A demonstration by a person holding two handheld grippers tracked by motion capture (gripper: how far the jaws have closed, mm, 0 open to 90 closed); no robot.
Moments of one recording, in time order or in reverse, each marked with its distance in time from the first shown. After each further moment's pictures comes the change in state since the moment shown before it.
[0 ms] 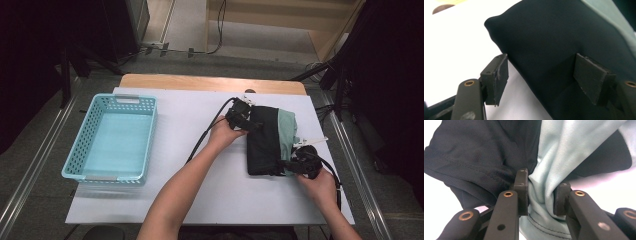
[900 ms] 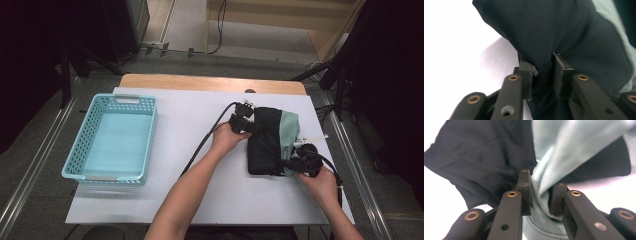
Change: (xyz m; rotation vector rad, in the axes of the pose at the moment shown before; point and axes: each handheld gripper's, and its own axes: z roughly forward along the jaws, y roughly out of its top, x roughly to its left) left arm -0.008 -0.004 0.008 0.054 -0.090 -0.154; right arm -0.005 0.005 -0.001 0.030 0.047 0.014
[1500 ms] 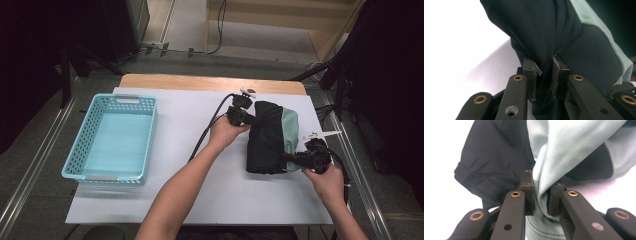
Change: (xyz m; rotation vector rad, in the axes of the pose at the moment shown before) left arm -0.008 0.023 -0.040 0.004 -0.040 -0.063; right arm 0.001 0.008 -0.032 -0.095 0.082 0.051
